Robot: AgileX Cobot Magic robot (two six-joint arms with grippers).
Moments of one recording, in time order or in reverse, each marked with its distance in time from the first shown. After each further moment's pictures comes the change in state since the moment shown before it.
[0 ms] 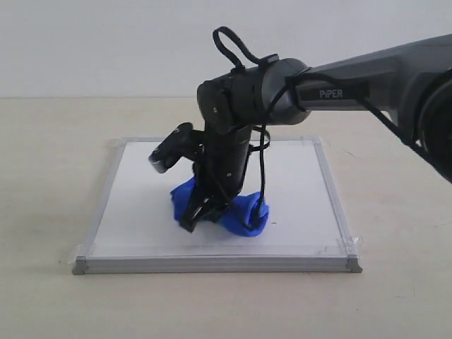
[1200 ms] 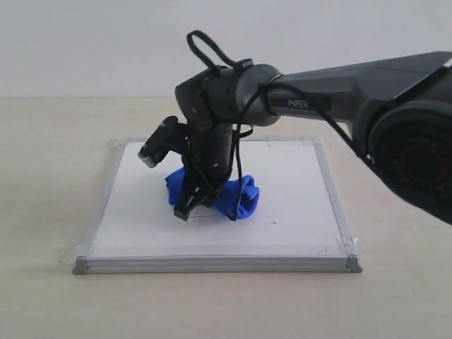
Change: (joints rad) left arm 0.000 0.000 0.000 0.000 0.000 0.000; right arm 0.021 0.118 -0.179 -0.102 0.061 0.016
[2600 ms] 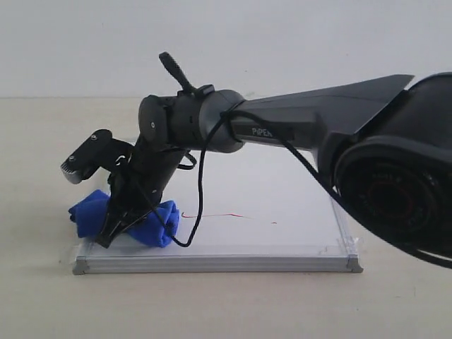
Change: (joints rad) left arm 0.000 0.000 0.000 0.000 0.000 0.000; right arm 0.086 0.025 -0.036 0.447 -0.210 -0.303
